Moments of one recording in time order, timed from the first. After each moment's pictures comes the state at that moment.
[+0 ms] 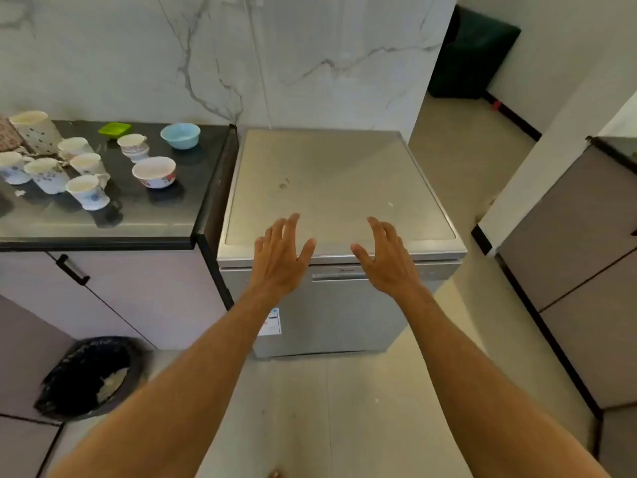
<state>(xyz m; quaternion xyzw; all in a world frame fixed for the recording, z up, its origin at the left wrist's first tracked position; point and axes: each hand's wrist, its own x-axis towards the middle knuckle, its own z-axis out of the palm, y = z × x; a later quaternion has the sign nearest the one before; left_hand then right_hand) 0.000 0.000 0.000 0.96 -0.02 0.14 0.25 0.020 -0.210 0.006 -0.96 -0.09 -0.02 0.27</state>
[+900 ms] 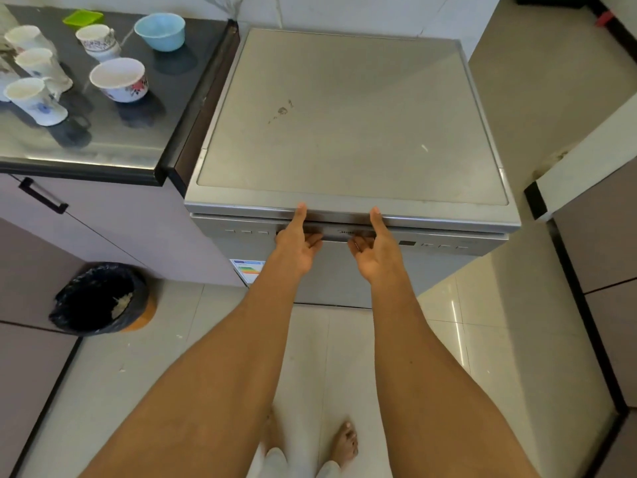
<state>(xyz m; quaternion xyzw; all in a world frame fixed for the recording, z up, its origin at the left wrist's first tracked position) 0.062 -0.068 -0.108 0.38 0.41 -0.04 0.83 0.075 -0.203 -0.111 -0.40 0.32 0.15 0.85</state>
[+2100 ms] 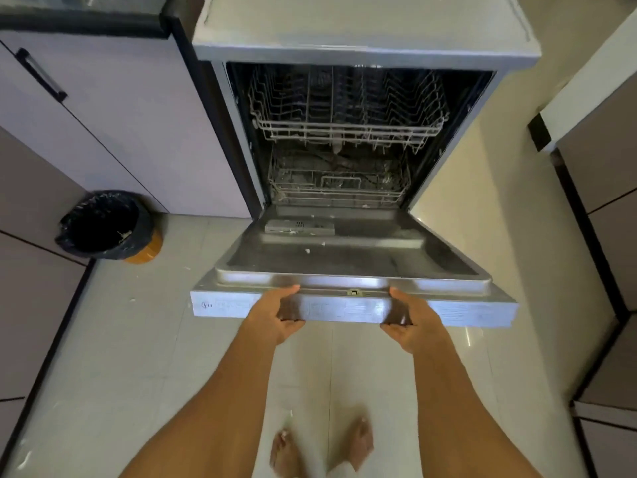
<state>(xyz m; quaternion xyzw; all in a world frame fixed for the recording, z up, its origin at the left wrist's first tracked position) -0.282 -0.069 -0.245 0.36 0.56 -0.17 0.73 -0.258 -0.309 -0.268 -0.48 0.41 0.25 0.73</state>
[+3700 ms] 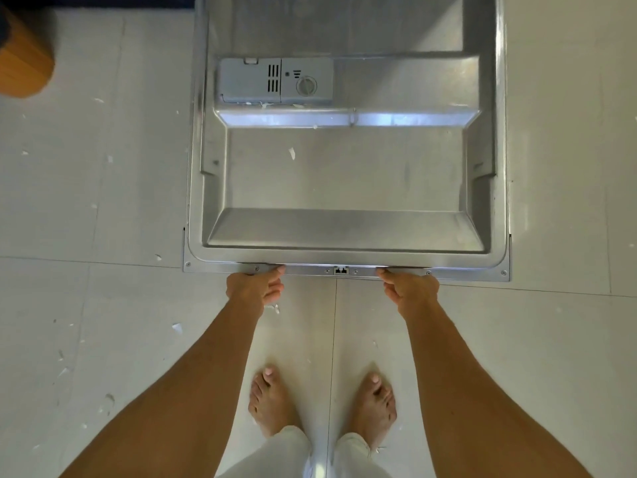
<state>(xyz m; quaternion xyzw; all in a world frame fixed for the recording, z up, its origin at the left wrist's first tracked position) -0.451 -0.103 -0.713 0.51 0.63 -0.19 0.55 -0.414 -0.345 -0.732 -0.60 0.52 0.29 0.54</state>
